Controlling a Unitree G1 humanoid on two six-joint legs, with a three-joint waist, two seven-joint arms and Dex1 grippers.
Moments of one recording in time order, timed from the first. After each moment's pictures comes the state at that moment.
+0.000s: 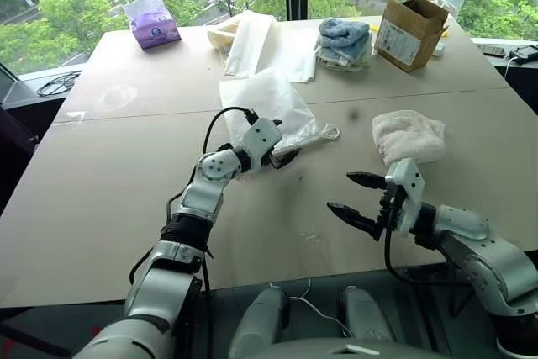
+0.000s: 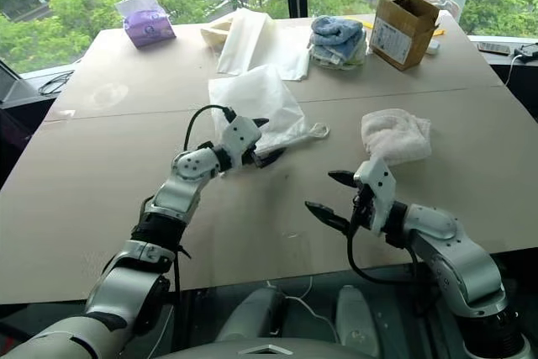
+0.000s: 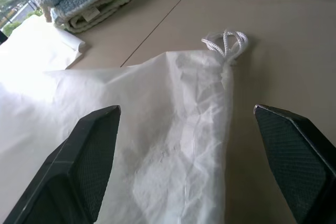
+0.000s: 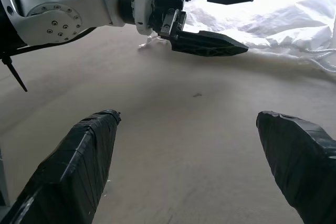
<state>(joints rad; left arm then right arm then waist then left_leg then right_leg) -0.63 0.35 -0.18 0.49 0.10 -0.16 -0.64 -0.04 -0.51 0.06 -0.53 0.50 0.58 0.68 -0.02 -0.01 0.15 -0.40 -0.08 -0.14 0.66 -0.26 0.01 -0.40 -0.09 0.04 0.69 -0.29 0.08</state>
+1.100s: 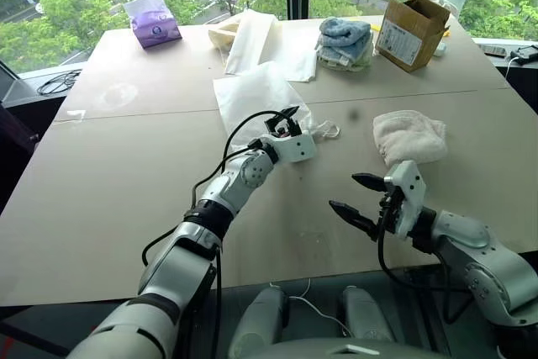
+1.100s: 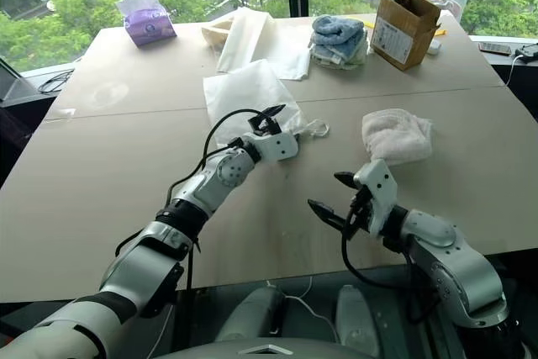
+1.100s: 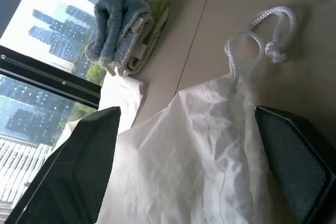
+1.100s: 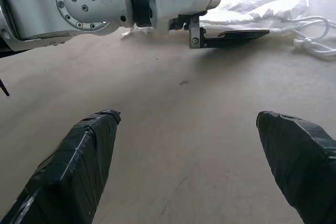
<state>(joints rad) -0.71 0.29 -0.37 0.61 0.60 -0.29 -0.08 0.01 -0.51 0.06 -0.61 0.52 0.67 0.57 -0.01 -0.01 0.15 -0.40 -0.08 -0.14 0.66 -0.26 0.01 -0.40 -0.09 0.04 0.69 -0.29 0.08</state>
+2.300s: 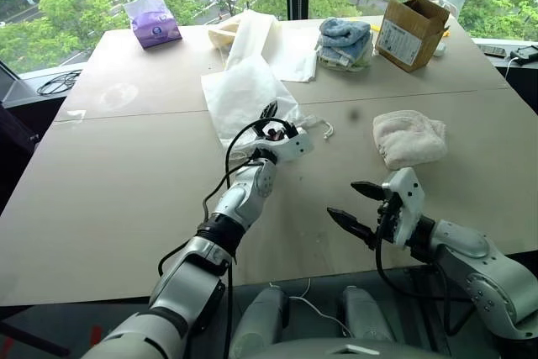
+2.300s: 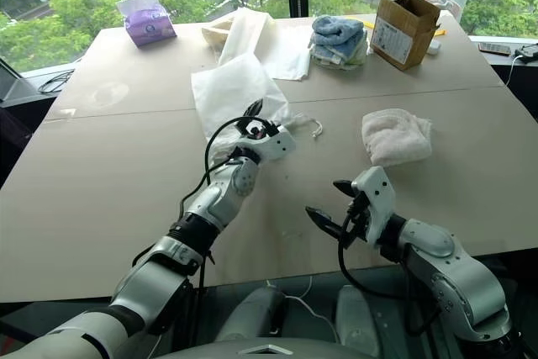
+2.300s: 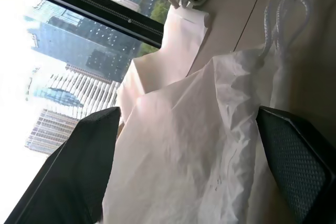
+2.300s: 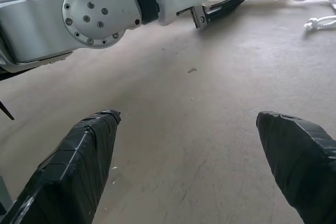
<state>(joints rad) -0.62 0.23 -0.37 0.48 0.76 0.09 0.18 0.04 -0.50 0.07 -0.66 0.55 0.72 0.50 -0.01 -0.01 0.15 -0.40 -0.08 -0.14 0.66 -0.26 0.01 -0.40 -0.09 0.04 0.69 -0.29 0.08</state>
